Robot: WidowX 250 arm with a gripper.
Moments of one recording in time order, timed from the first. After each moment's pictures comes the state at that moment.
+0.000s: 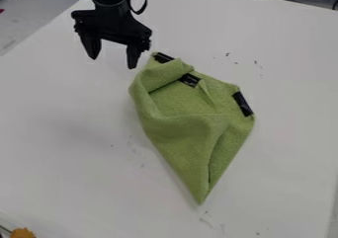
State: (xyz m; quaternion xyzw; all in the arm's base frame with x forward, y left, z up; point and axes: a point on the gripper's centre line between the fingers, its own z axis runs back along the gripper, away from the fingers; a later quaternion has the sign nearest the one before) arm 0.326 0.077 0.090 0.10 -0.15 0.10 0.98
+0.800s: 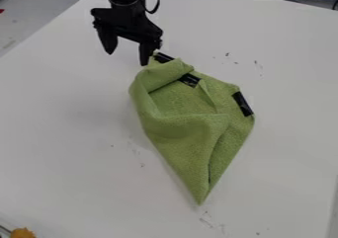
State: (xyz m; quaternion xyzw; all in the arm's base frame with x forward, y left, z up) arm 0.365 0.070 0.075 0.09 -0.16 0.03 0.98
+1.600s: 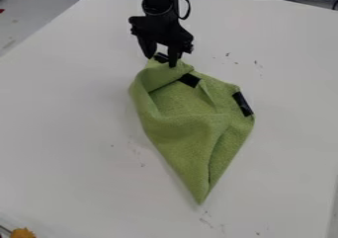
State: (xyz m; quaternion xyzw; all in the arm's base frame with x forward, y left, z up) arm 0.403 0.039 0.050 0.05 -0.18 -0.02 0.98
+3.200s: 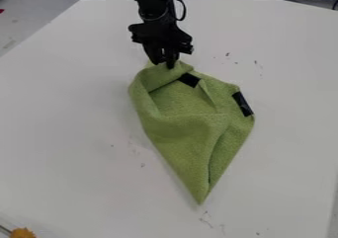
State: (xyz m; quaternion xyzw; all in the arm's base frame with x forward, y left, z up) arm 0.409 0.041 0.040 0.00 -0.19 0.00 0.98
